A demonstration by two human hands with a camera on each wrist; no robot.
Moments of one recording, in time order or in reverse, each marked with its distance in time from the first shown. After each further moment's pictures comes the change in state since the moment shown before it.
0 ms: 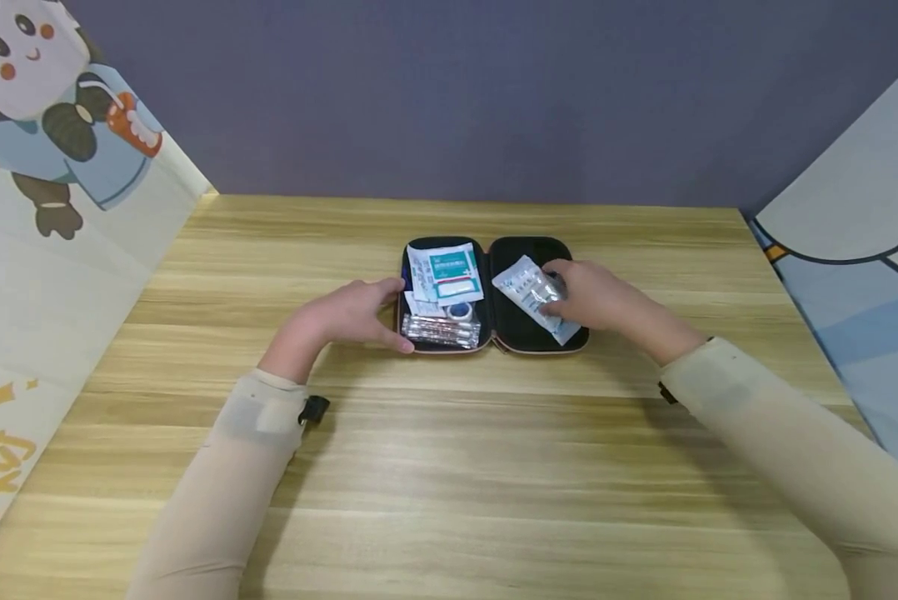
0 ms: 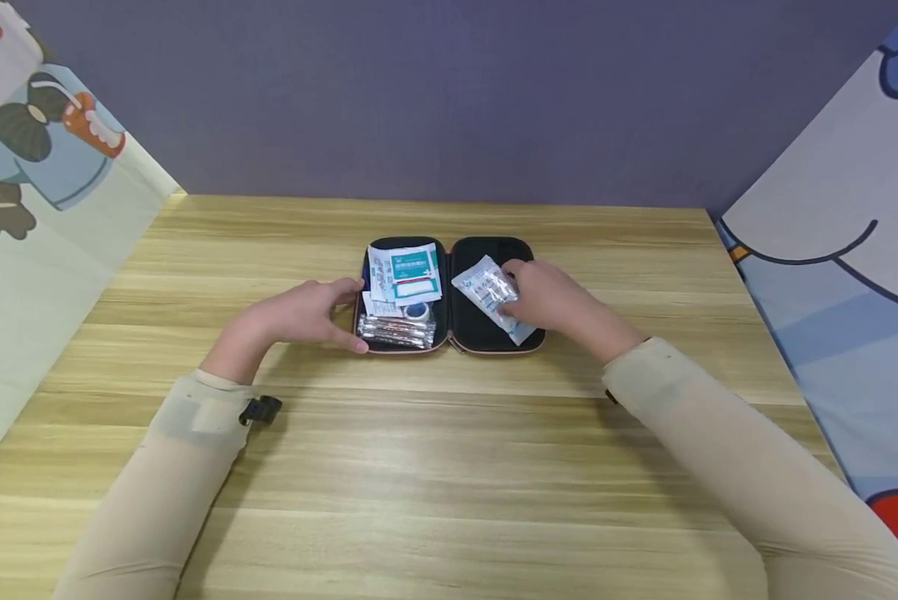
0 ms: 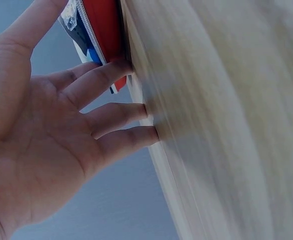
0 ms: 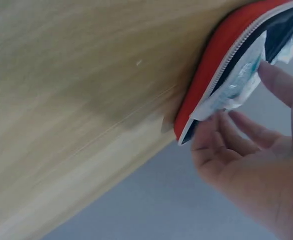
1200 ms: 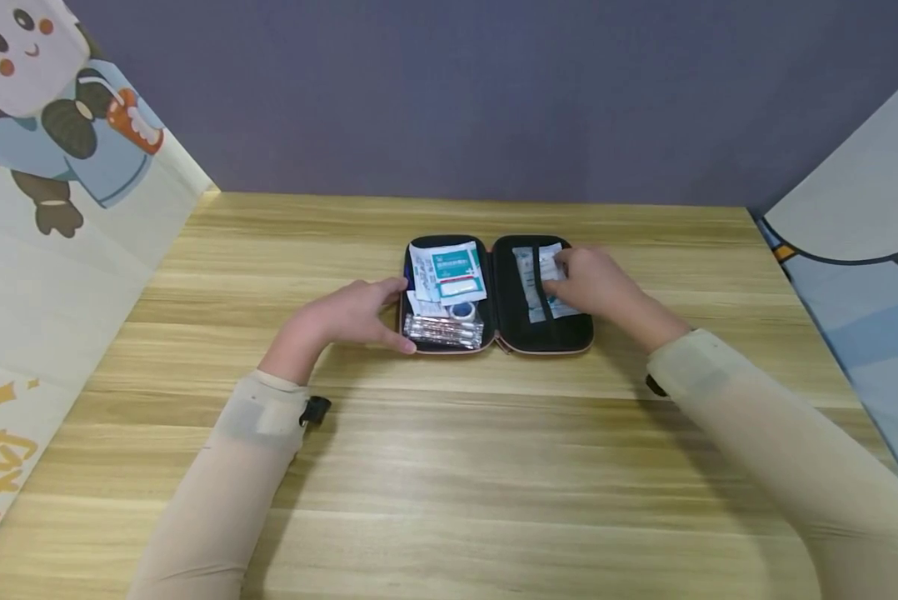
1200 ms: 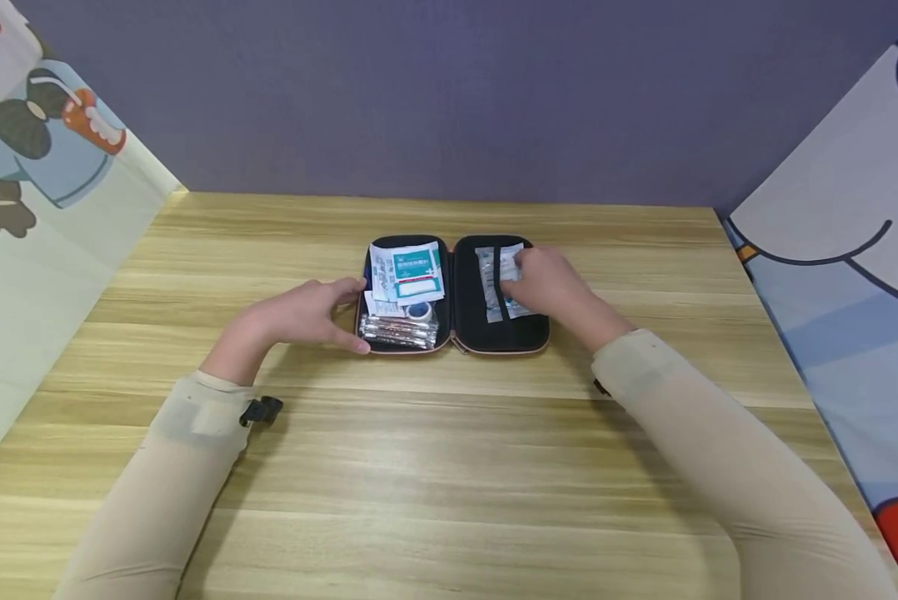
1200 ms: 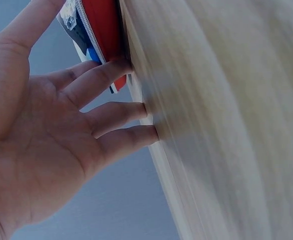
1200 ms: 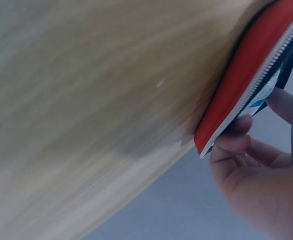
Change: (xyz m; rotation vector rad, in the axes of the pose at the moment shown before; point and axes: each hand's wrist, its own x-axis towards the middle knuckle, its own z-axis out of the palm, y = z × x) left_hand 0.001 -0.002 0.000 -0.023 -0.015 -0.010; right_hand 0.028 0.011 0.011 -0.022 0.148 0.051
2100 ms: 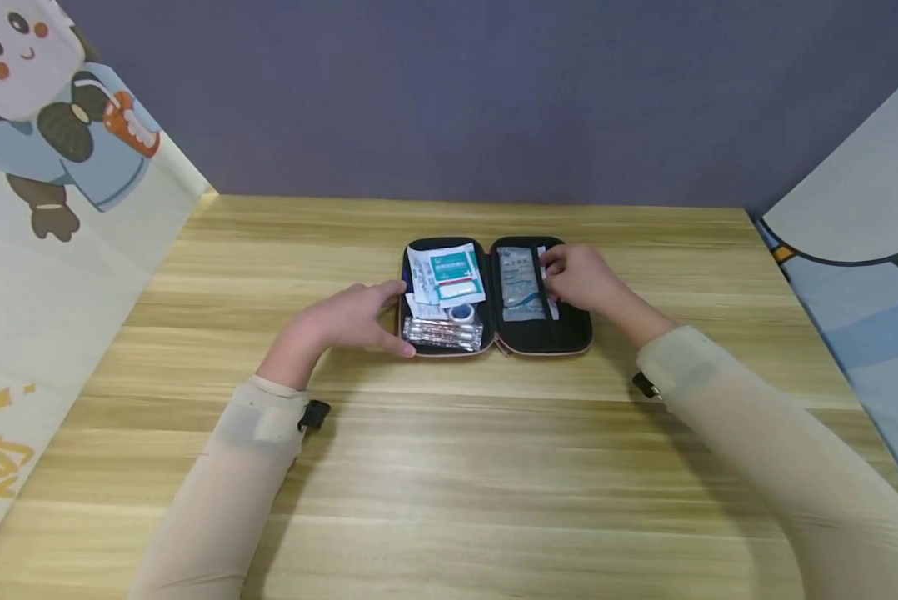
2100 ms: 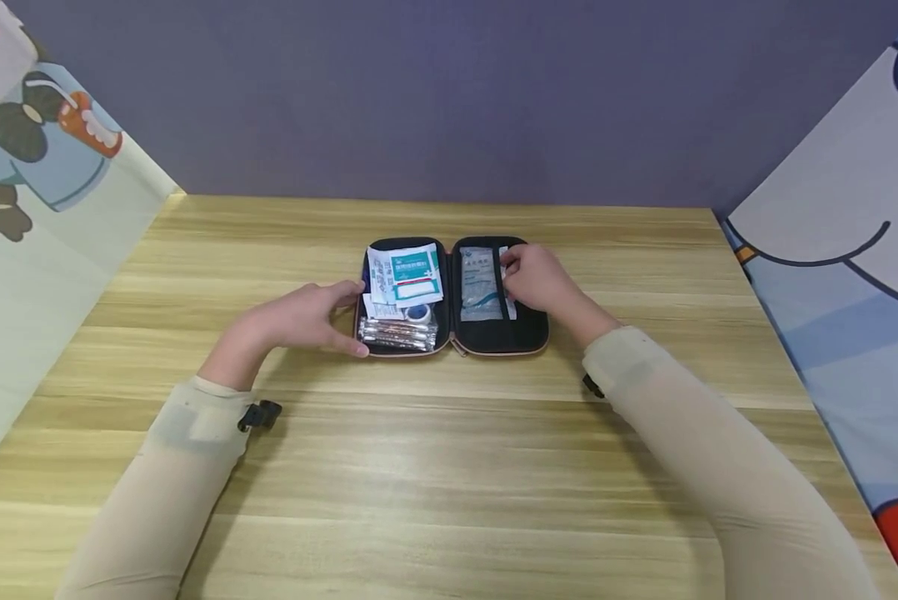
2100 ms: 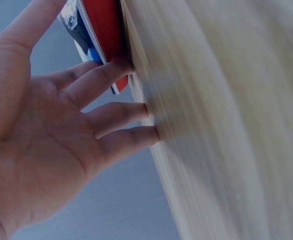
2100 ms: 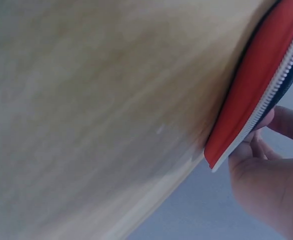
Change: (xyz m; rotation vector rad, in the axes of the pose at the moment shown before) left_hand -0.002 0.004 0.001 0.008 0.020 0.013; right_hand 0.012 0.002 0.009 0.429 -0.041 0.091
